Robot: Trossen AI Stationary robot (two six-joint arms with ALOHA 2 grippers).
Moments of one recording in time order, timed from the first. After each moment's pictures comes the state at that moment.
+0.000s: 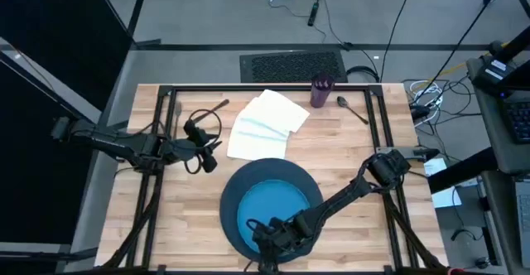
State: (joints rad) left arm -0.14 0.85 0.48 -0.26 -0.60 -0.28; right arm 0.56 2.24 1.70 -0.31 -0.01 0.94
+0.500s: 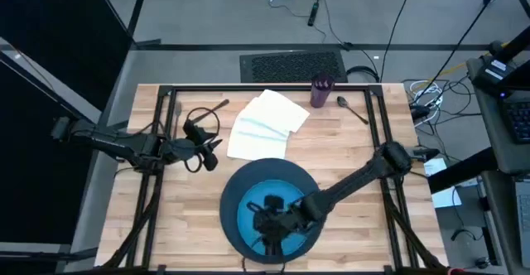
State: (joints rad) left arm -0.14 0.84 0.48 -0.24 -0.62 -0.41; right arm 0.51 1.96 1.70 -0.61 0.27 0.45
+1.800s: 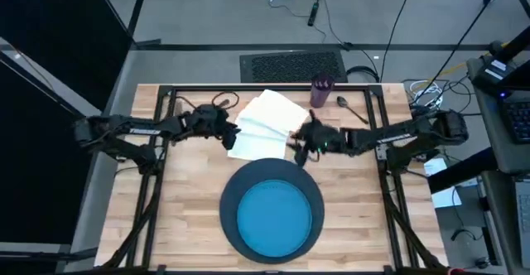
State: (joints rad) left arm 0.42 1.34 0.48 0.21 0.09 -0.34; right arm -0.11 1.39 0.63 0.25 0.22 0.38
